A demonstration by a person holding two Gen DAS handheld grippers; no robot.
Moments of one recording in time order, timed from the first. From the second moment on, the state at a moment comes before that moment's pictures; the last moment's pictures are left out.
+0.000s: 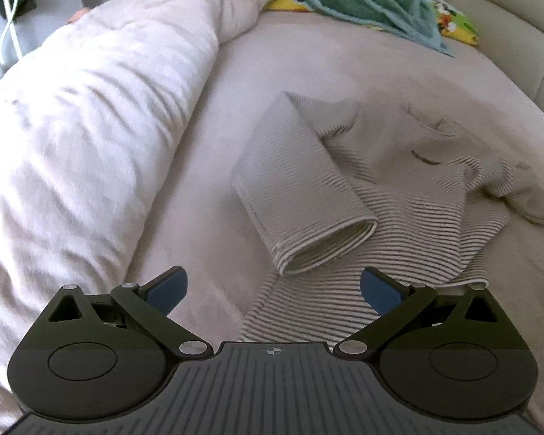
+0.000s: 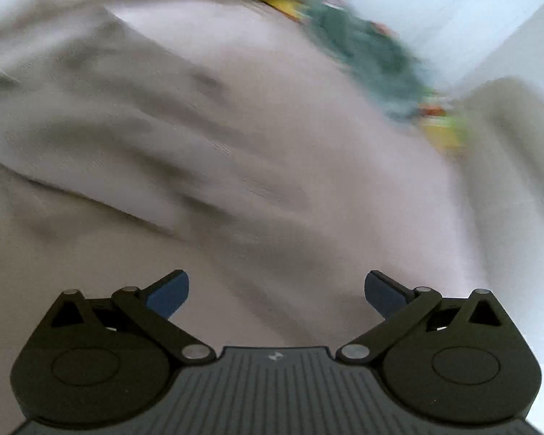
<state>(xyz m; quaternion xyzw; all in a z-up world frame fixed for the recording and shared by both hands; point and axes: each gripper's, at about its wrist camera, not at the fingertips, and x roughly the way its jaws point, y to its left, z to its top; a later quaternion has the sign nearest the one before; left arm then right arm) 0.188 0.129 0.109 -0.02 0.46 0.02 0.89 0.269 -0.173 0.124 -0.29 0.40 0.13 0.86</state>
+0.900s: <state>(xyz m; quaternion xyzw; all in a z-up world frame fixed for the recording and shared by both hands) 0.149 0.107 0.099 -0.03 0.47 0.02 0.88 0.185 -0.101 0.049 -0.33 0.23 0.11 0.91</state>
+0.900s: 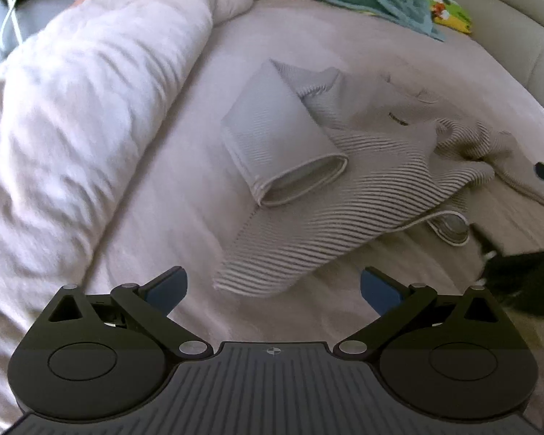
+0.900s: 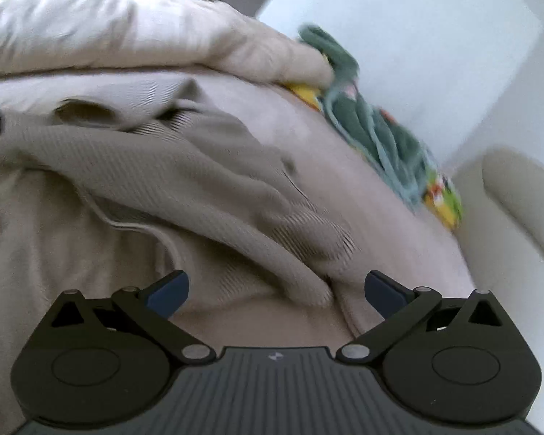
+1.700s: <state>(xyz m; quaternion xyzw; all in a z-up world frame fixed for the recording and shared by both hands) 0.163 0.004 0.052 0.18 0.44 -0.01 0.88 0.172 -0.214 0.101 -0.33 0.22 -0.10 0.91</state>
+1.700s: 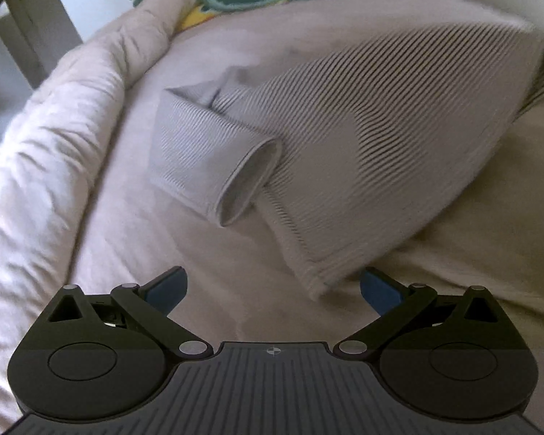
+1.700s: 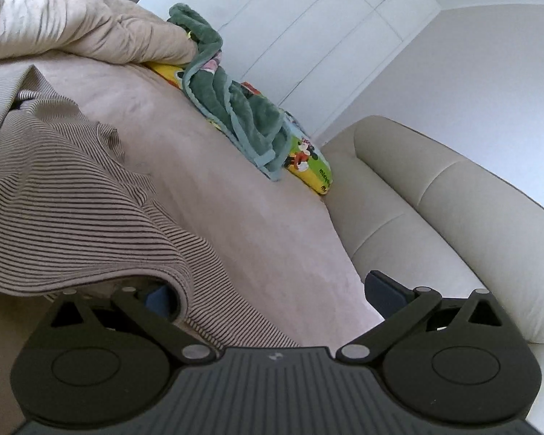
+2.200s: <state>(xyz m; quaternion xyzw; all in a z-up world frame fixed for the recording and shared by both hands) 0.200 0.128 0.110 0.05 0.43 0.18 0.88 0.200 -0.209 0.074 -0.32 0.28 -0.07 0.90</state>
